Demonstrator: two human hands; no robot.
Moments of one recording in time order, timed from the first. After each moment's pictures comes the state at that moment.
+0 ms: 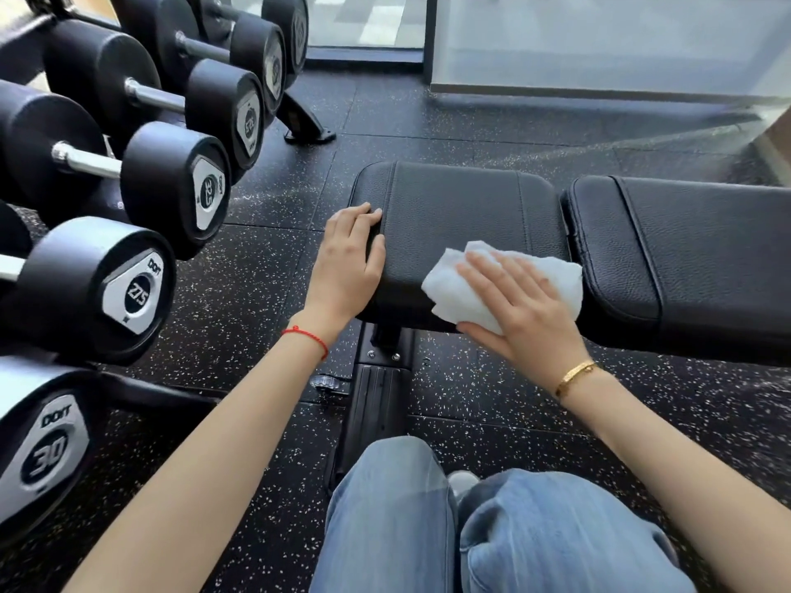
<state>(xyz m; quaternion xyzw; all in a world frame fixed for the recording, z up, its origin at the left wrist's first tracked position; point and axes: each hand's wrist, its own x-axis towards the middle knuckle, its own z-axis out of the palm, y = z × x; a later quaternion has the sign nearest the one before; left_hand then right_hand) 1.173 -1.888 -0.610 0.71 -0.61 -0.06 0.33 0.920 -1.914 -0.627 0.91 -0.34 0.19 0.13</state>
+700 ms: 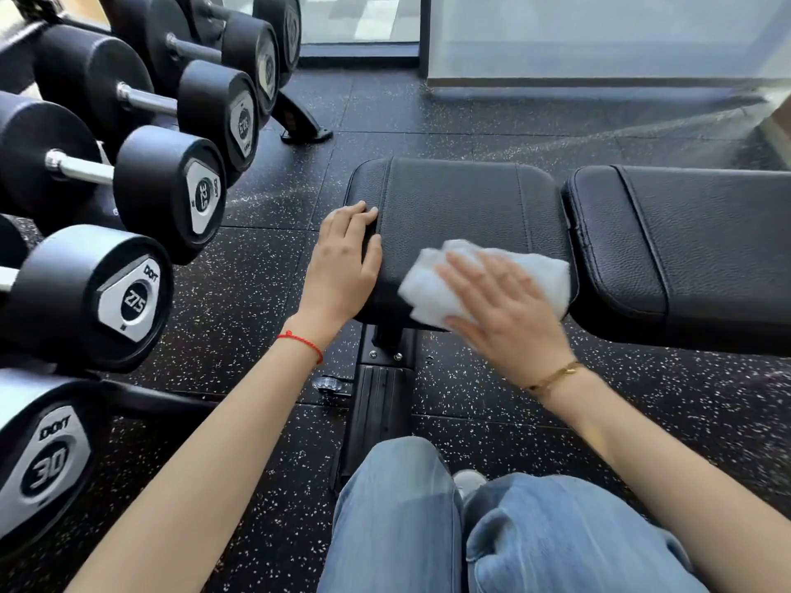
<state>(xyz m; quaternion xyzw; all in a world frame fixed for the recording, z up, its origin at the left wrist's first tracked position) 1.173 -1.888 -0.608 0.72 -0.62 -0.06 0.32 0.940 -1.905 -0.624 0.92 -0.35 0.14 0.10</state>
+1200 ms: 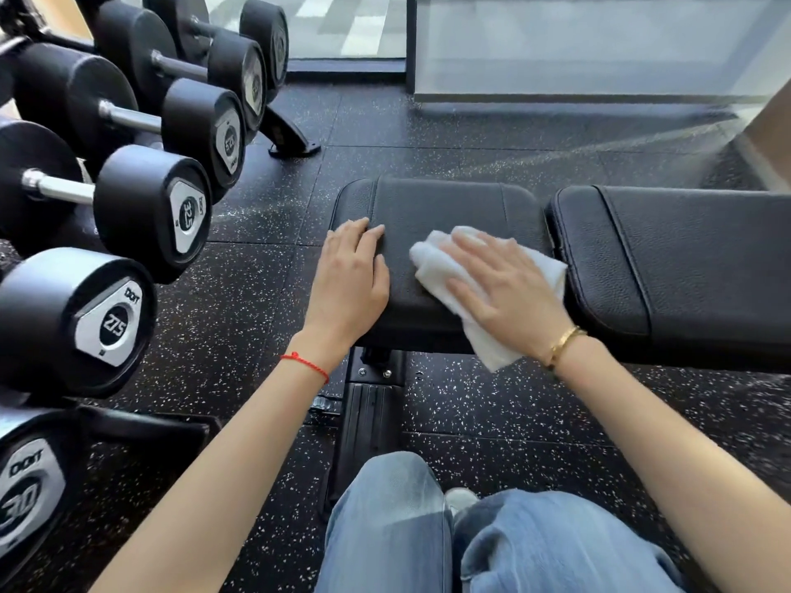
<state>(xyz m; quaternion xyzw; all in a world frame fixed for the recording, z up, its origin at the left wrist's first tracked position) 1.152 -1.899 -0.597 0.72 -0.64 -0.02 0.26 0.939 -1.950 -0.595 0.90 -0.41 0.13 -0.09</state>
